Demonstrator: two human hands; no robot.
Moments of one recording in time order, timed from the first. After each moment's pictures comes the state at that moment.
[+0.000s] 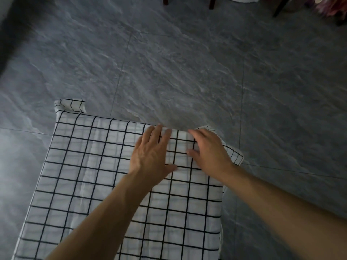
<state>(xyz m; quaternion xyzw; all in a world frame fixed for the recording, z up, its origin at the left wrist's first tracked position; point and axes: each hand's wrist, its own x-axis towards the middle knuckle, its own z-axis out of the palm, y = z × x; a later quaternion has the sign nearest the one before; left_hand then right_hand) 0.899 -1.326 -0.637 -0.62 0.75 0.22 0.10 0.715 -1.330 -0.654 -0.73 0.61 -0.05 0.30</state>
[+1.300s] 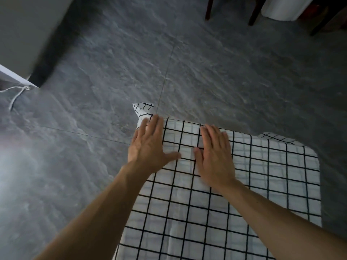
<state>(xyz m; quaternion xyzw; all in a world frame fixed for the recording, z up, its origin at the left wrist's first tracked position) 1.161 -1.357 -0.656 -0.68 0.70 0.24 0.05 0.959 -1.323 -0.694 -0.76 0.64 -0.06 0.13</state>
